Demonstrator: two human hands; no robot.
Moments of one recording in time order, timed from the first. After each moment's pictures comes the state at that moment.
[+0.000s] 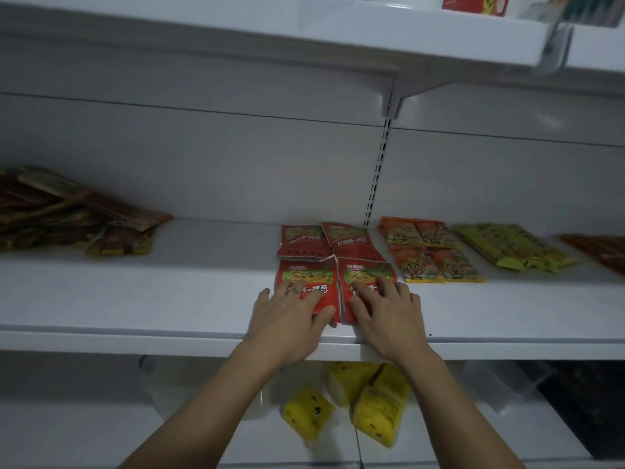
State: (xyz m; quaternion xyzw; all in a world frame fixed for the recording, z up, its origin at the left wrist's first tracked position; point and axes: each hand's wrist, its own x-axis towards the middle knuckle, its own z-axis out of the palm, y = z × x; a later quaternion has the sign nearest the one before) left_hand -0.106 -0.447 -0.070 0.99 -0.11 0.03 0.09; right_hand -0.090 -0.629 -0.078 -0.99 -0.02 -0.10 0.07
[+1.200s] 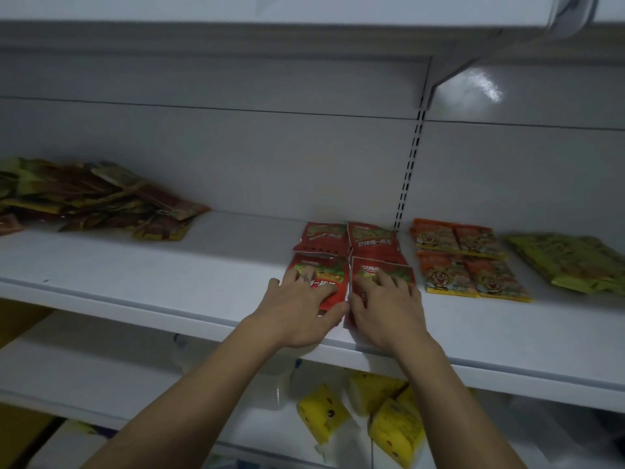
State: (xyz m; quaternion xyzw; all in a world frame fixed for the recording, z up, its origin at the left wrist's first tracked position) left_hand -0.092 -0.468 -0.060 1.00 -0.08 0.00 0.04; right_hand -0.067 -0.632 -0.059 -0.99 -0.12 -0.04 0.11
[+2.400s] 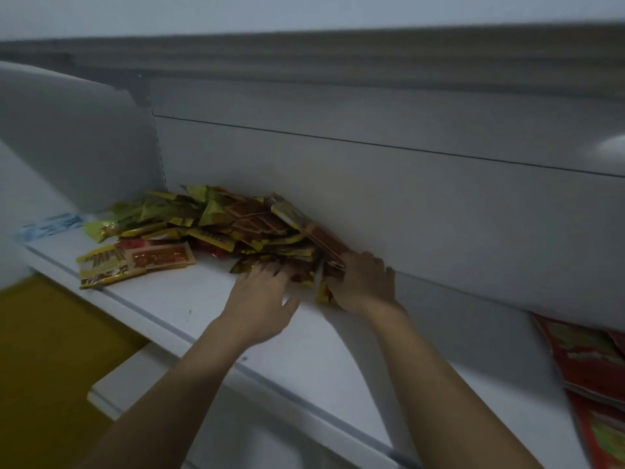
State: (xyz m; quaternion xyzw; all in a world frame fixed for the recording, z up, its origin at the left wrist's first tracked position) left_hand -0.060 -0.039 -0.059 0.98 0.12 0.16 0.04; right_hand 0.051 -0.188 -0.037 -0.96 -0.24 -0.04 0.15
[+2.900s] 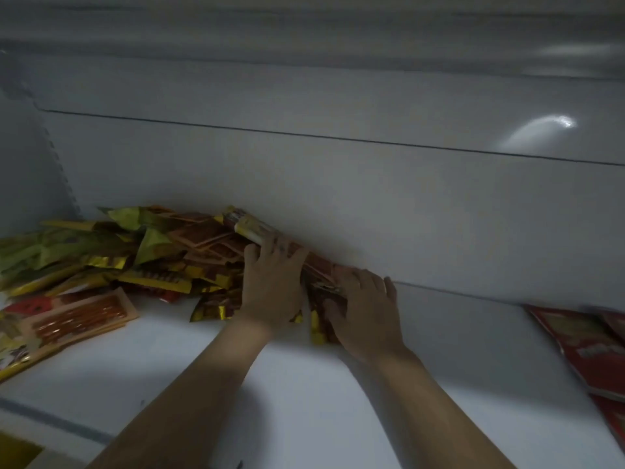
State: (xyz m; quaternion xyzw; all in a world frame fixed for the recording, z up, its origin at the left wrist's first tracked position) left_hand 0.064 -0.010 -0.048 0.97 0.04 0.23 -0.04; right_hand 0.074 -0.174 -0.075 -0.94 -0.21 -0.19 0.20
